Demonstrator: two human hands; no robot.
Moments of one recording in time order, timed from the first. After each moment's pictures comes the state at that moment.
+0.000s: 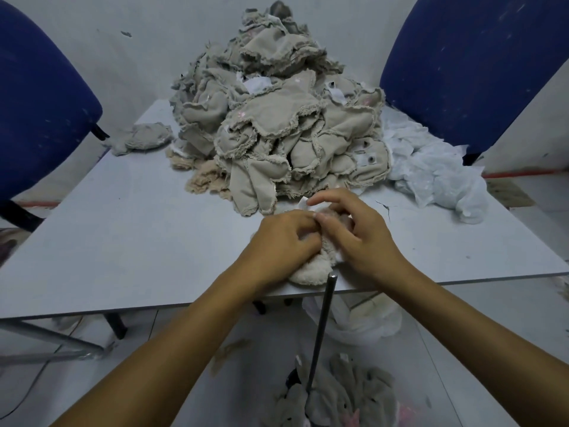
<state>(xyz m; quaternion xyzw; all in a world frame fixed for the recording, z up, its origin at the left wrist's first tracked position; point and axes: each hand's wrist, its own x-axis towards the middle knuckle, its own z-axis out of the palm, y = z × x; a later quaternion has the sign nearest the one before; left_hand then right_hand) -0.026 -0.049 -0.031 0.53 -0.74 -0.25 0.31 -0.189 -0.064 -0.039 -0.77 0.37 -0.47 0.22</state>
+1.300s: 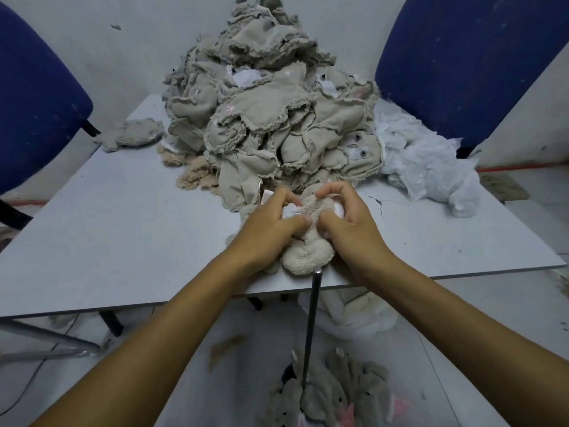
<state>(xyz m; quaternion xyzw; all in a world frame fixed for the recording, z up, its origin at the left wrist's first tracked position) -0.025 -0.064 -0.032 0.55 -0.65 -0.39 0.36 -0.179 -0.062 -0.039 -0.57 0.44 -0.50 0.48</state>
